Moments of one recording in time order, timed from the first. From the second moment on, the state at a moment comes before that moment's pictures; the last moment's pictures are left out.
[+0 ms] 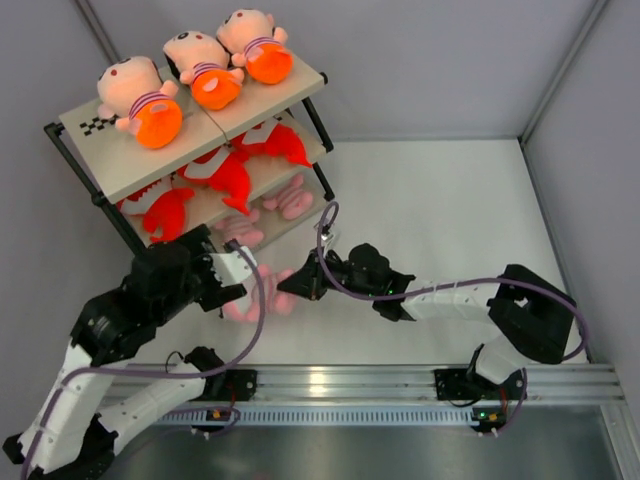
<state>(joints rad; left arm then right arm) -0.66 0.70 1.16 -1.12 -0.19 0.68 1.04 1.54 0.76 0.66 -0.28 0.76</state>
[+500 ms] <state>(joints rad) -0.52 0.56 1.34 -1.16 -0.37 0.58 1.22 1.78 0.91 0.80 0.16 0.90</state>
